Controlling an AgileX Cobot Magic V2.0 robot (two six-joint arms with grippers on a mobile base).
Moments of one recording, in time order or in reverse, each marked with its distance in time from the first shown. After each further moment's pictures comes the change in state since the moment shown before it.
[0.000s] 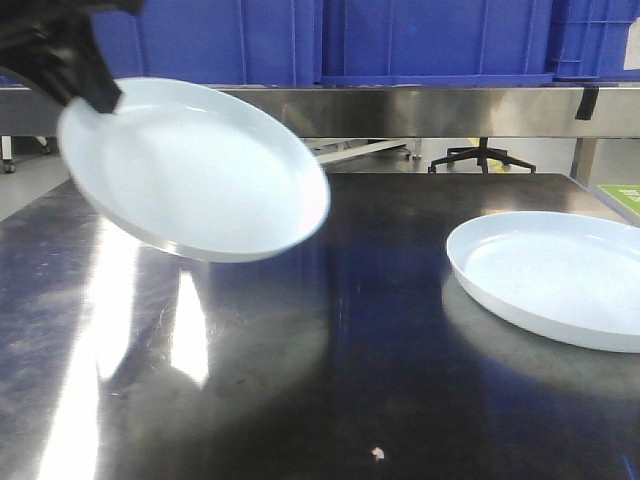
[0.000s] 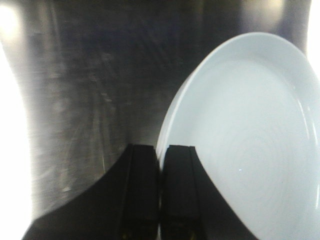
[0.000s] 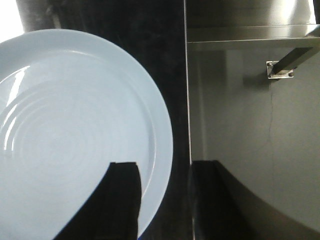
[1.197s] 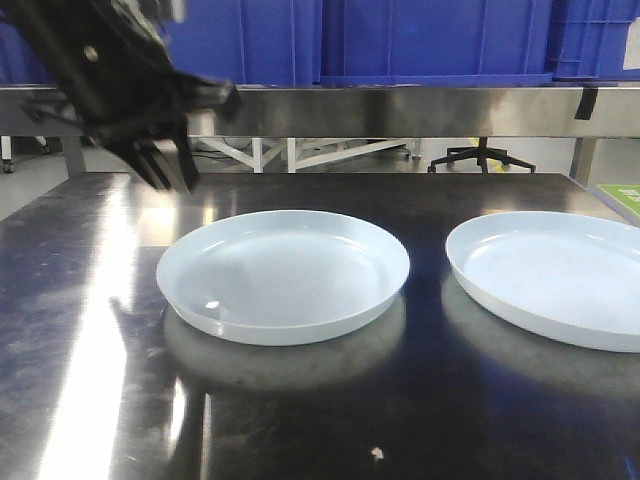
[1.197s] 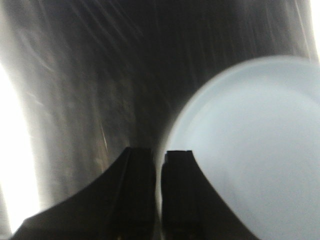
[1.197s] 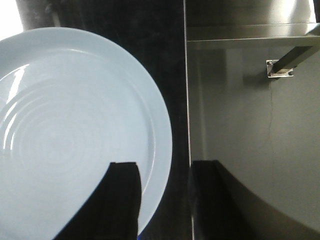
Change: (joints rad) left arm -0.031 0.210 -0.108 -0.006 -0.009 0.031; right arm 0.000 0.000 0.000 0.000 0.003 0.000
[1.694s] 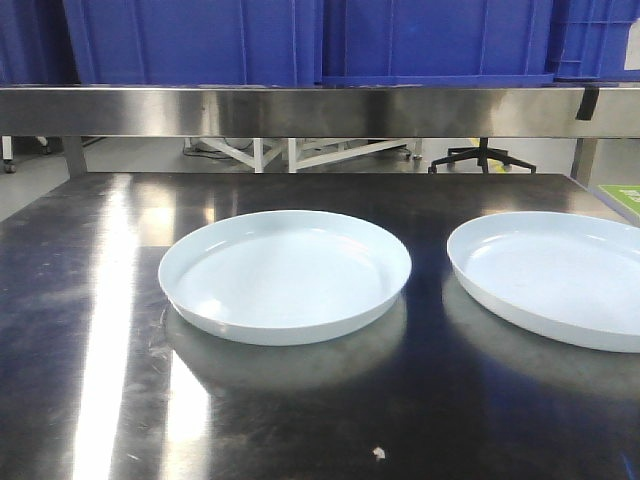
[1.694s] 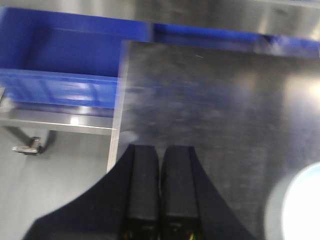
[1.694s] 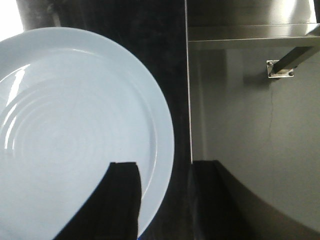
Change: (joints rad) left arm 0.361 -0.506 0.229 0.050 -0.018 -0.024; right arm 0.000 0.000 0.000 0.000 0.000 0.000
